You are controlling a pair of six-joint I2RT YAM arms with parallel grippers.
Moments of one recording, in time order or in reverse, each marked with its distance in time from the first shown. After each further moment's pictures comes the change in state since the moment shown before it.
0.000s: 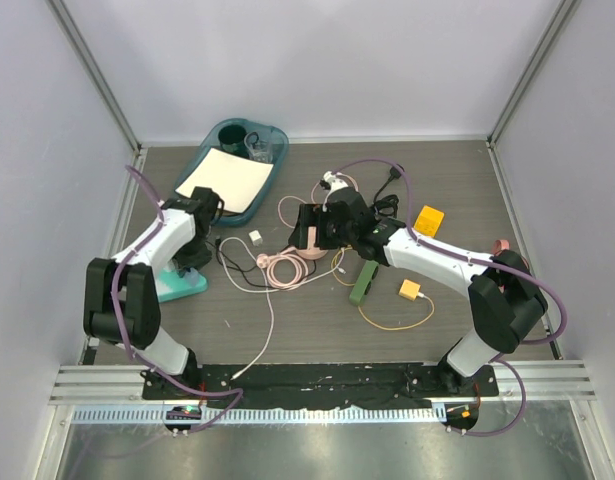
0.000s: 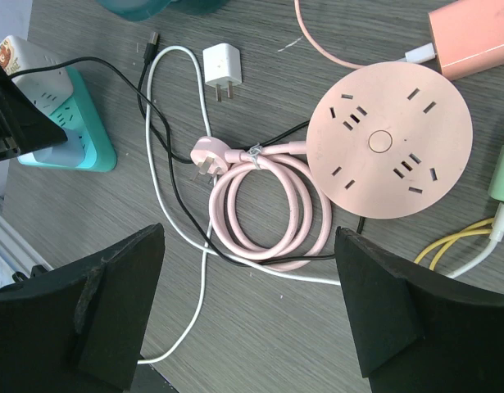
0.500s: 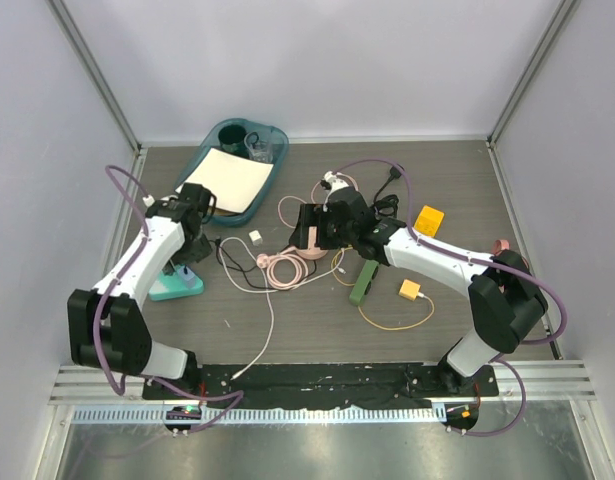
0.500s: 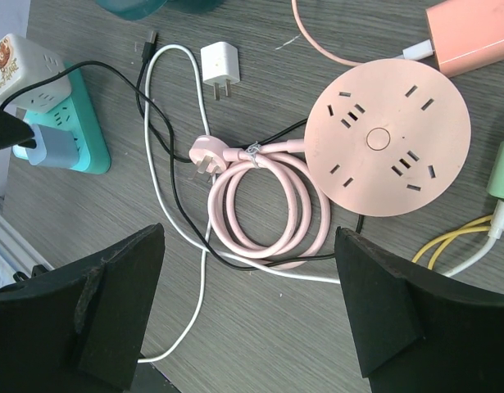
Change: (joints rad) left arm 0.000 -0.177 0.017 -0.065 -0.004 -0.003; right arm -0.005 0.000 0.000 -0.003 -0.003 0.005
